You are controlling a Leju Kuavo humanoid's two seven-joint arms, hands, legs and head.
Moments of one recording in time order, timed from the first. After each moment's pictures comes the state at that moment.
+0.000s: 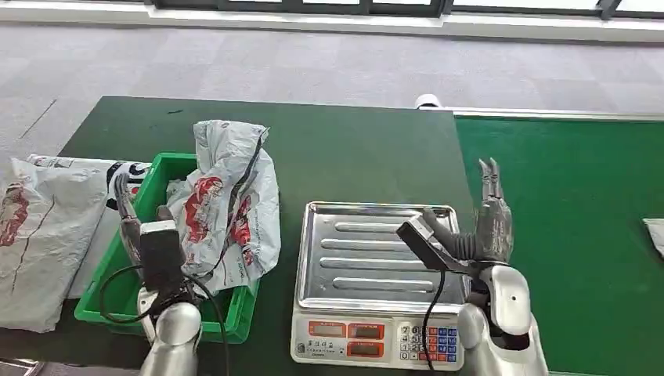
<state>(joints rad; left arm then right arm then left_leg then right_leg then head) -0.07 -0.25 0.01 -1.52 -0.57 0.59 -0.34 -0.12 0.11 0.05 -1.48 1.55 -0.29 0.15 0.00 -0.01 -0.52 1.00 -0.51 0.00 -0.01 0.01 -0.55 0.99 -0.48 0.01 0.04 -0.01</state>
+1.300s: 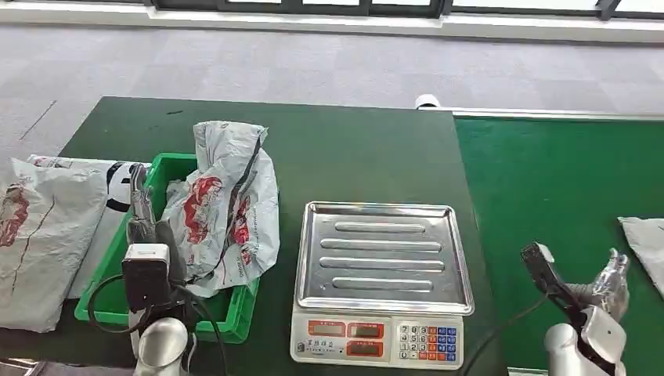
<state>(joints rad) -0.01 -0.24 -0.03 -1.65 -0.45 0.35 -0.44 -0.22 -0.06 -0.50 -0.96 1.50 -0.35 0.22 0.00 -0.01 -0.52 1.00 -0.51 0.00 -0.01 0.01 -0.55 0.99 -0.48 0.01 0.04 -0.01</state>
